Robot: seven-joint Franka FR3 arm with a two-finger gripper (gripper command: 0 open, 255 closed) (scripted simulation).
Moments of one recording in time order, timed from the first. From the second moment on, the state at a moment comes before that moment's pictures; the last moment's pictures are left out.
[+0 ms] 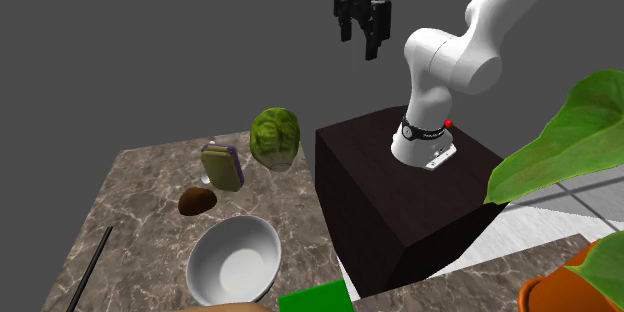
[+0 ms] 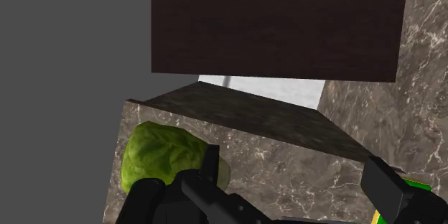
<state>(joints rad) -0.02 -0.78 0.03 -2.40 -0.02 1.50 0.02</state>
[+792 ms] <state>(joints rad) -0.05 -0.50 0.00 -2.44 -0.05 1.88 0.02</state>
